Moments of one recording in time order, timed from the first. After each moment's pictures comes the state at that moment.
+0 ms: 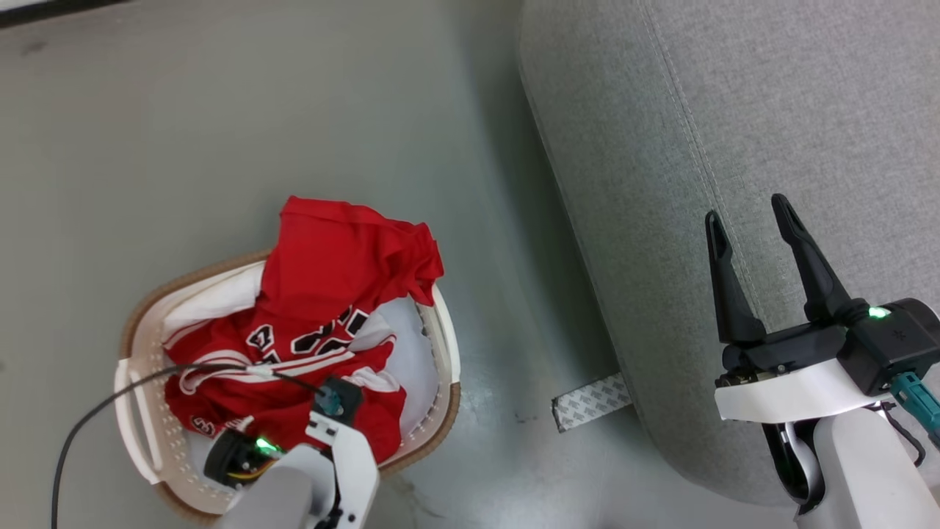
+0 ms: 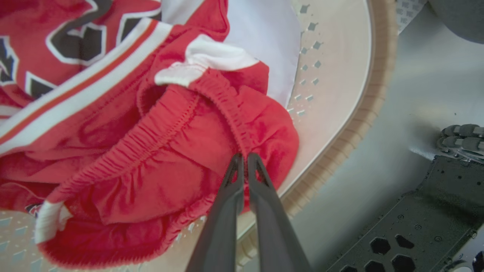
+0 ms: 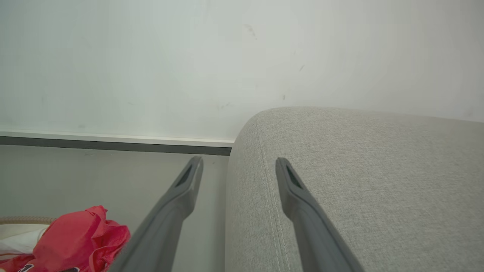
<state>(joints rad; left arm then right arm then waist) -0.70 0.06 -0.48 1.27 -0.07 -0.13 0.06 -0.40 -0.06 0.15 0.16 0.18 0.13 -0.26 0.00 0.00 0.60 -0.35</state>
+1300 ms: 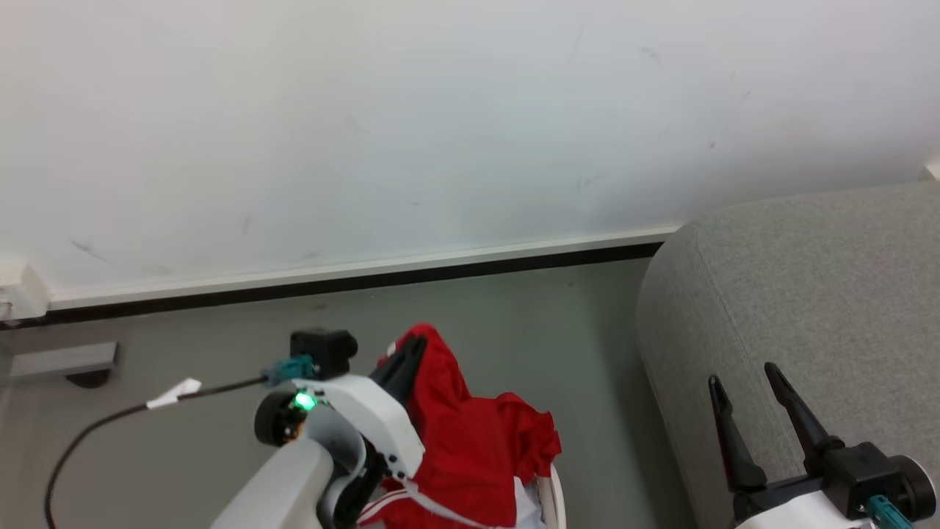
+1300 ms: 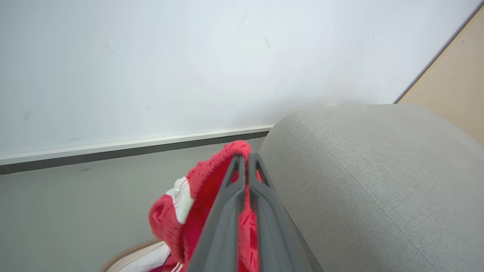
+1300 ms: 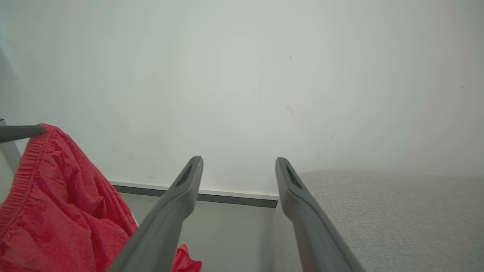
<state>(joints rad) -0.53 0.15 -0.58 0.63 -0.65 -0.08 -0.09 -0.13 -0.10 0.13 0.24 0.18 0.13 -0.26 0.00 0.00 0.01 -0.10</state>
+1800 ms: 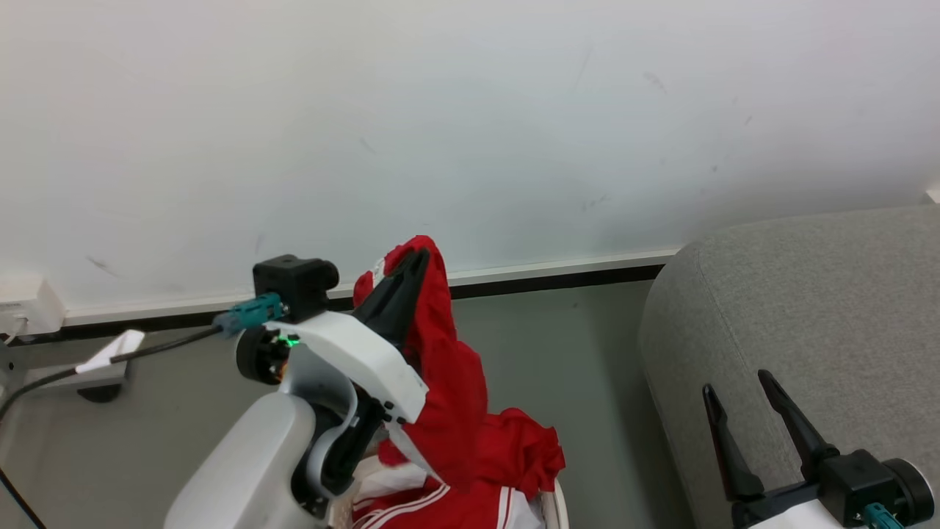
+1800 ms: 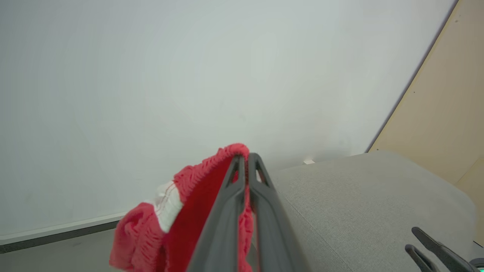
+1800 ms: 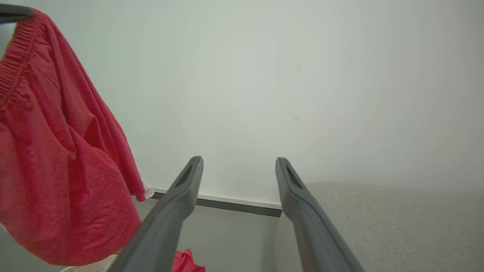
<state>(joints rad) -0.52 0.24 -0.52 0.15 -0.68 0.08 0.05 -0.10 -0.11 0.16 0.23 0.18 0.13 -0.26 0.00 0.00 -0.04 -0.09</state>
